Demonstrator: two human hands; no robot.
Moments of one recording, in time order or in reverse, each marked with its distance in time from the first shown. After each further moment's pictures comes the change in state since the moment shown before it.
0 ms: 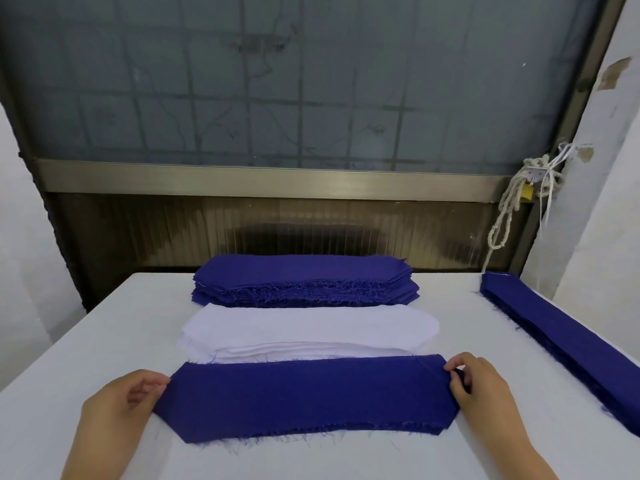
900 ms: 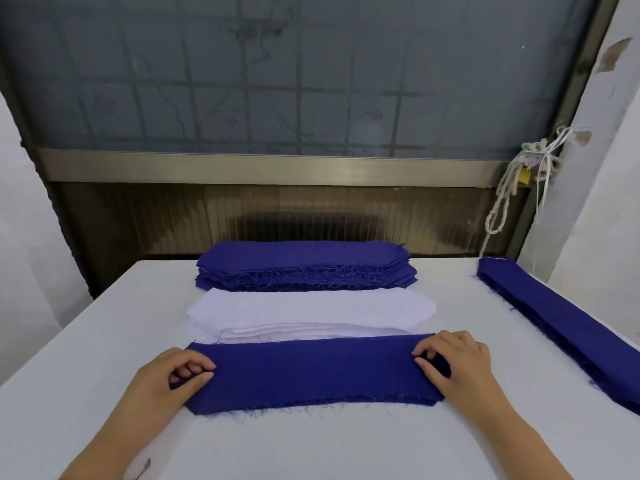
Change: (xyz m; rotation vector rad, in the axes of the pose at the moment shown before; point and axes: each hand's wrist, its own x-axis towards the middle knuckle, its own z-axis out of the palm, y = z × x) left_hand -0.013 0.021 0.004 0.029 -0.323 0.219; right_hand -0.009 -0.009 -0.002 -0.122 -0.071 -0.395
